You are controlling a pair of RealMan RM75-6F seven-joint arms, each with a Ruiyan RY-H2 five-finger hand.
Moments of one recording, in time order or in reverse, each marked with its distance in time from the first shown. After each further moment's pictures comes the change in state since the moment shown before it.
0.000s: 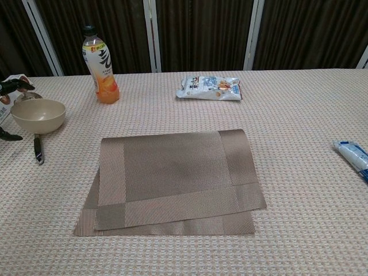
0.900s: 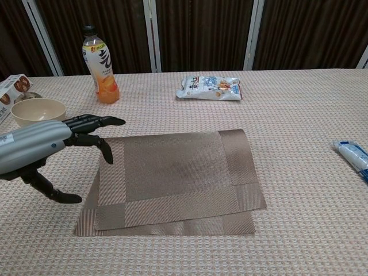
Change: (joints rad) left arm -0.019 0.105 0.276 -0.475 0.447 0.305 0.100; right arm -0.005 0.012 0.002 0.009 0.007 0.001 0.027
